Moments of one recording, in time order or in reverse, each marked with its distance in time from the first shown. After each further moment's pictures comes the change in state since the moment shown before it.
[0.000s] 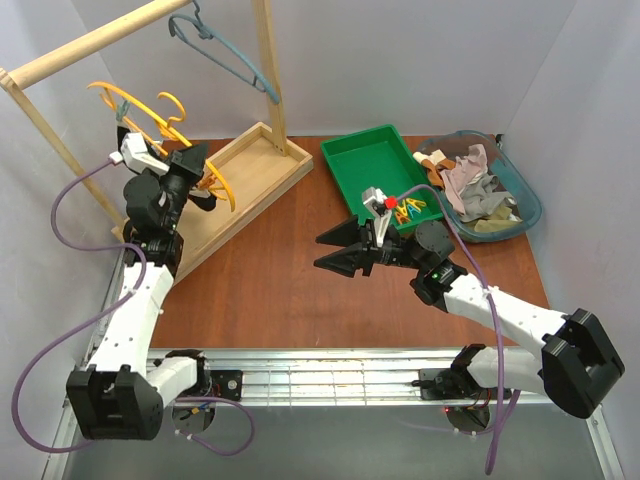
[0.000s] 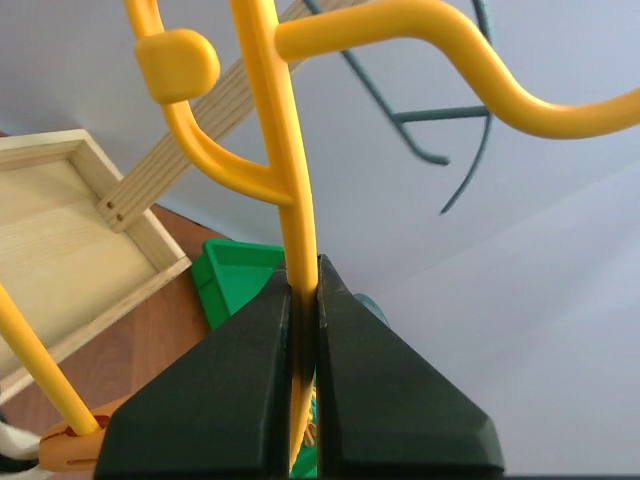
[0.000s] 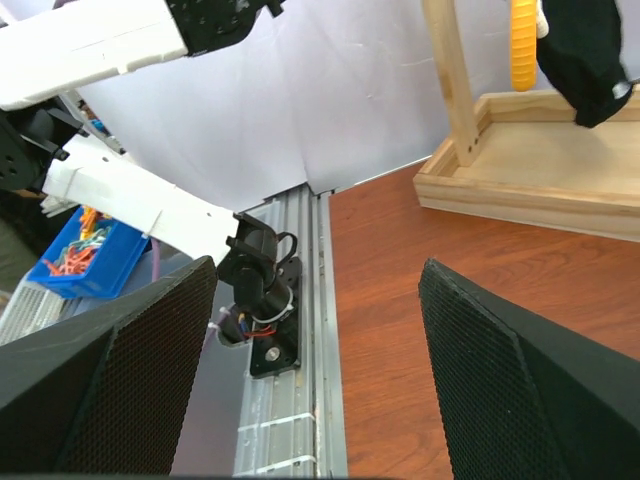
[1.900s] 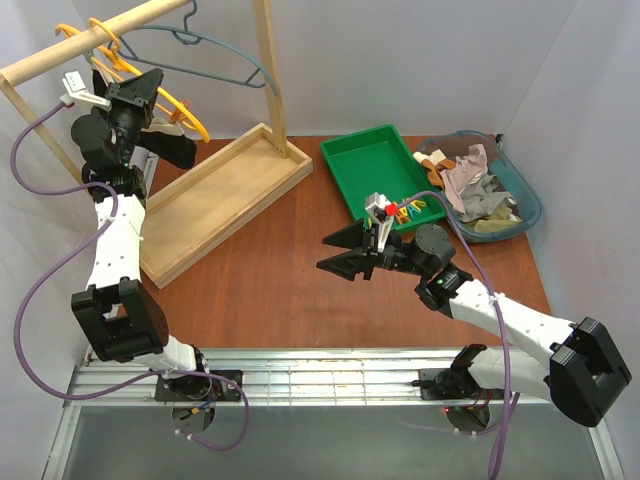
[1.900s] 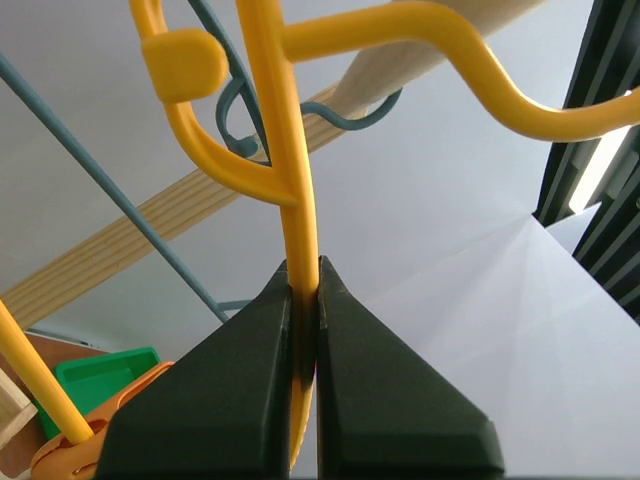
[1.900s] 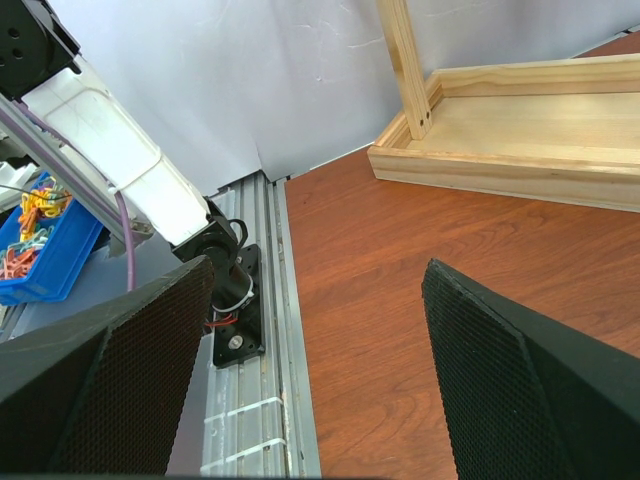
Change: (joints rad) left arm 0.295 0.476 0.504 0.233 0.343 -0.455; right arm 0.000 -0.074 -0.040 -0.129 0.098 -0.114
